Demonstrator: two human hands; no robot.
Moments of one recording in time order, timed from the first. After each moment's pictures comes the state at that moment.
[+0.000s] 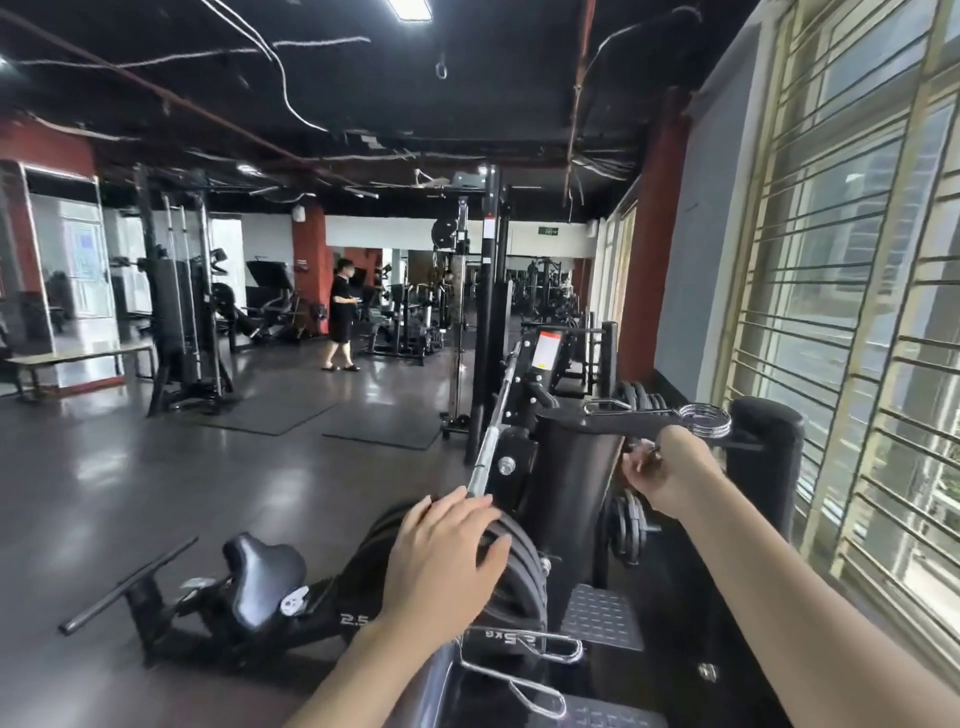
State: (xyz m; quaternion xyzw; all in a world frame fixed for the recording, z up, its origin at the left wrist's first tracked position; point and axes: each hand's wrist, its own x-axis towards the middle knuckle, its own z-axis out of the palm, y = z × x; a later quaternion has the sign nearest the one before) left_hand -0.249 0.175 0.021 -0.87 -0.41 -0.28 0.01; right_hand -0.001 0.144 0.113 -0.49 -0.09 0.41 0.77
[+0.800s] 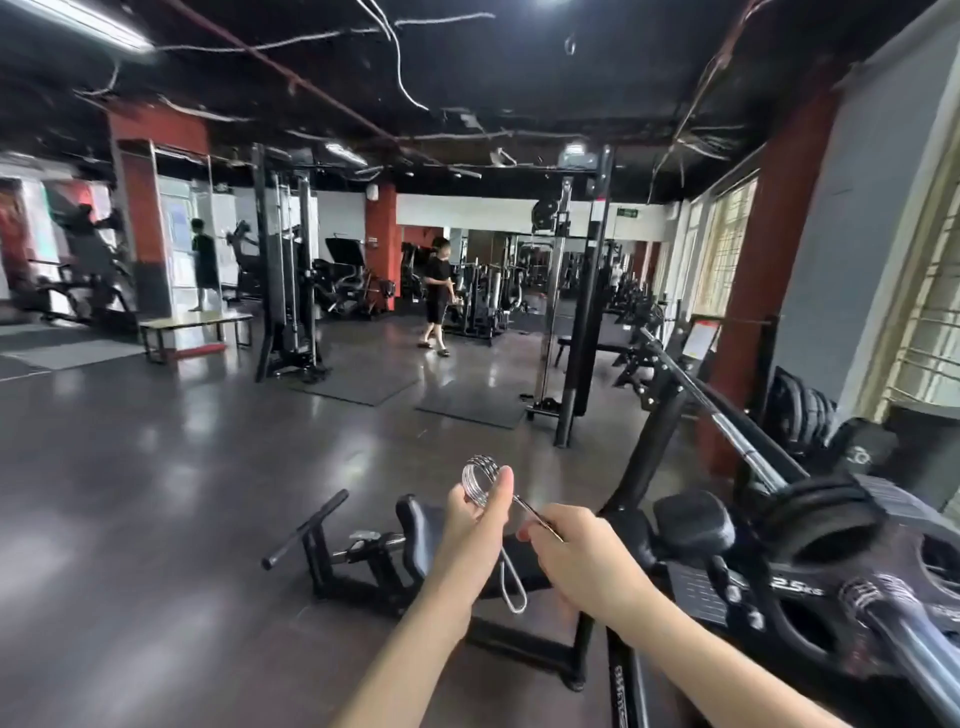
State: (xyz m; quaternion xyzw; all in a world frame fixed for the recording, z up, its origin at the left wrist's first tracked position) left_hand -0.672 0.264 0.014 -0.52 -0.44 -0.46 -0.57; right_hand -0.552 0.217 0.026 -0.69 -0.62 0.17 0.34
